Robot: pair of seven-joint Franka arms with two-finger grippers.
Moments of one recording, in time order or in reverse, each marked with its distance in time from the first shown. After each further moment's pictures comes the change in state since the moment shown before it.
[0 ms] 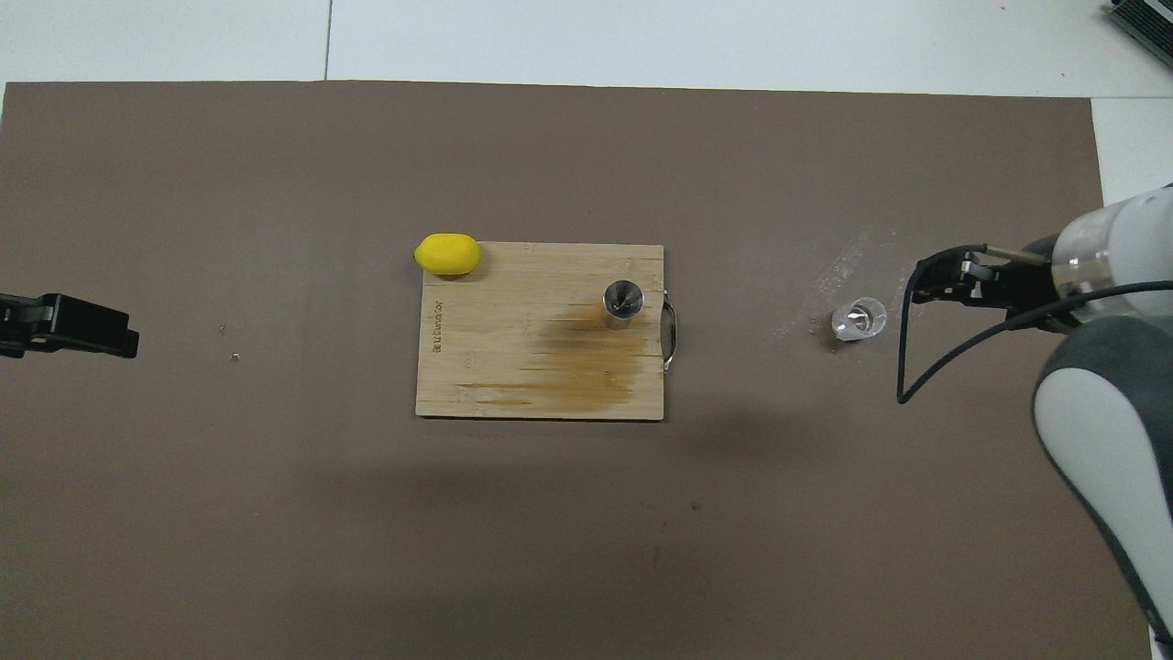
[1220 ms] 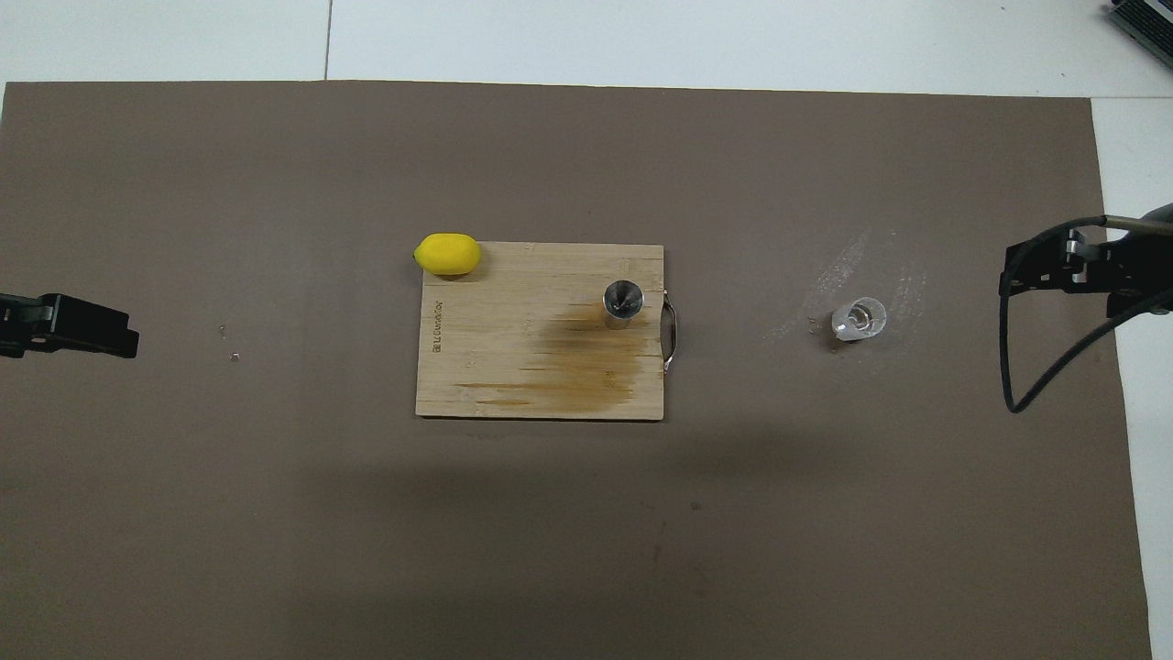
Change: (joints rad) left arm 0.000 0.000 0.000 0.000 0.000 0.000 0.000; right arm -0.055 0.060 0.016 0.211 -0.039 -0.227 -0.117
